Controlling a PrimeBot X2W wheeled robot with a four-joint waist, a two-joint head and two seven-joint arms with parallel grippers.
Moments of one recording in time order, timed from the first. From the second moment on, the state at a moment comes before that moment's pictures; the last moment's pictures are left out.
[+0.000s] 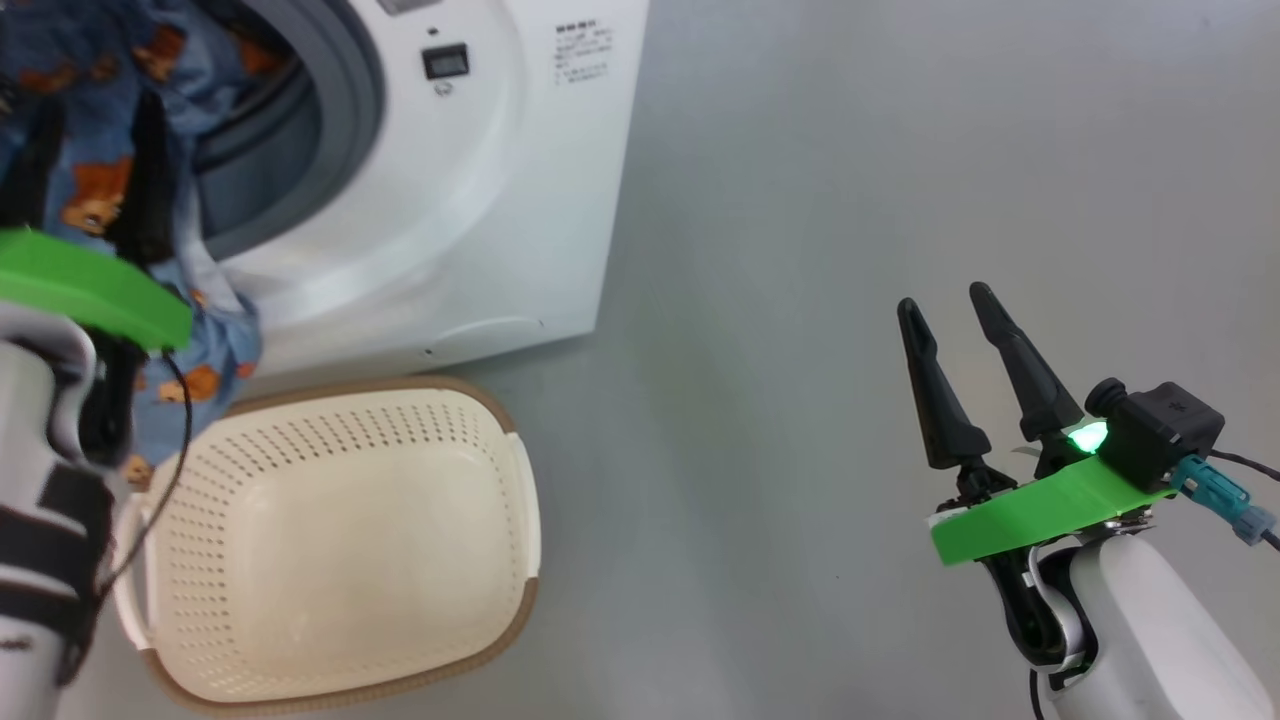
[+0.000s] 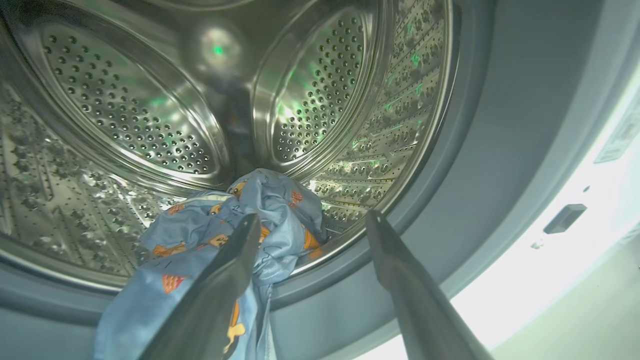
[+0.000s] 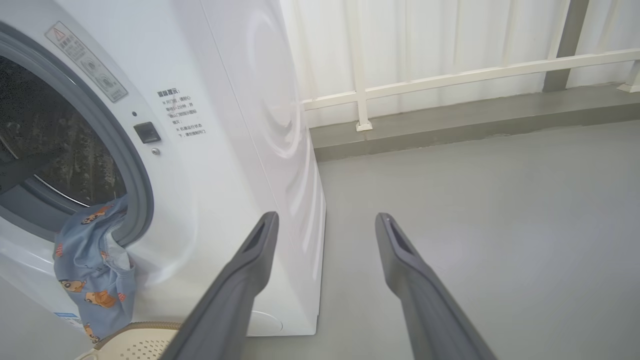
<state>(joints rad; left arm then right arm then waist) -0.97 0.44 -0.49 0.85 -0.81 -0.13 -0.26 -0.32 -0.14 0.22 0.20 0.45 0.13 -0.25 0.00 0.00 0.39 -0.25</state>
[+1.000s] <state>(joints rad) -0.32 0.32 -0.20 0.42 -0.60 -0.09 -0.26 -0.19 -0.23 0.19 0.23 0.50 0.13 -0.25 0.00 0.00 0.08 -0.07</state>
